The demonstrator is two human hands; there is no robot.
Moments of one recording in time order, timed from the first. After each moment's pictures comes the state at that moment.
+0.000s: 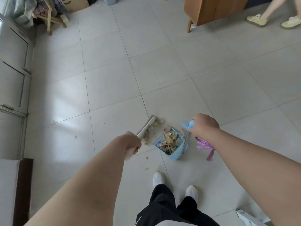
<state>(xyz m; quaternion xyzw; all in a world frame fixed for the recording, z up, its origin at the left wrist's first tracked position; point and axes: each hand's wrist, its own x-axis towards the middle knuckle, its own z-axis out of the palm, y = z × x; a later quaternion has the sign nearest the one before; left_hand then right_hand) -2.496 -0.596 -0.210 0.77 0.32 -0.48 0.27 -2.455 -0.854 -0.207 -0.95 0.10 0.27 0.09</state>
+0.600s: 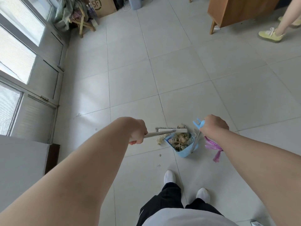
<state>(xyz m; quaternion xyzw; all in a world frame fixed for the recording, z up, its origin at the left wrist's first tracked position) -2.513 -0.589 -0.115 0.85 0.09 -0.53 0.04 -2.472 -0.840 -0.219 -0.95 0.13 0.26 0.10</state>
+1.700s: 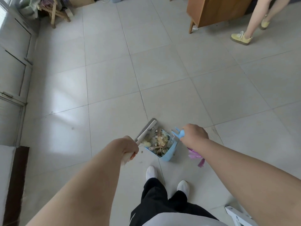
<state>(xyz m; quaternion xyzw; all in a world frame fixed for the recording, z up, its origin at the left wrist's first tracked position) -2.558 -0.614 -0.227 0.75 0.31 -0.51 0.29 -2.525 -0.860 -0.217 -0.95 0.03 0.30 0.08</state>
